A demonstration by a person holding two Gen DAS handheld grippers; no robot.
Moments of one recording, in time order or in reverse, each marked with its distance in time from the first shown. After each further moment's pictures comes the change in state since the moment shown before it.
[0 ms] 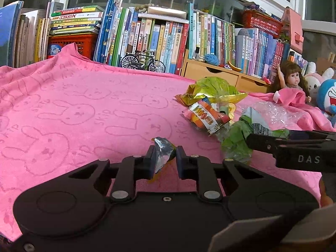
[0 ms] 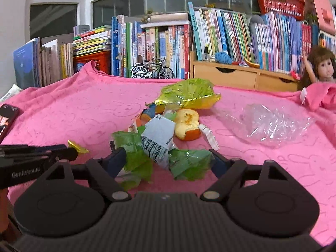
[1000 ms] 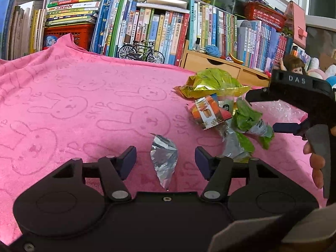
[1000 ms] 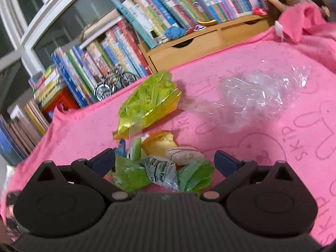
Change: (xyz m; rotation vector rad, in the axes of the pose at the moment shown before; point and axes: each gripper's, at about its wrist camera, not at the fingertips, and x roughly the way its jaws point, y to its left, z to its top) left arm 0.030 -0.003 0.002 -0.015 0.053 -0.003; right arm 0.064 -0.065 0.030 0.467 0.105 -0.004
